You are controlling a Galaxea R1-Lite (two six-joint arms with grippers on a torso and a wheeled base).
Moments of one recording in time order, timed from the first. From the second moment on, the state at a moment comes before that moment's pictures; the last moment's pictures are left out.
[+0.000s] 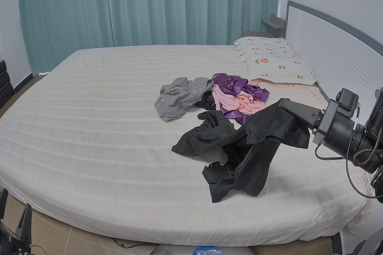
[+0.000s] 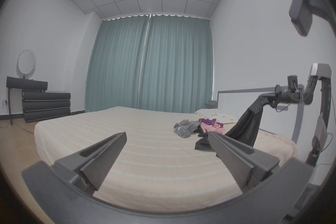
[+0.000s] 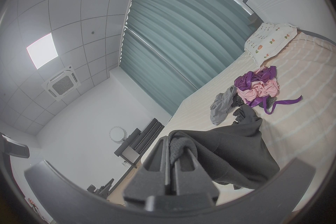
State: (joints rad) left arm -0.01 0.07 -0.11 -0.07 -0.04 -0.09; right arm 0.50 1.45 -0.47 -1.07 0.25 0.78
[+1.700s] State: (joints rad) left arm -0.36 2.05 -0.41 -1.06 -0.05 -0.12; right arm 0.50 1.50 -0.46 -1.07 0.28 0.79
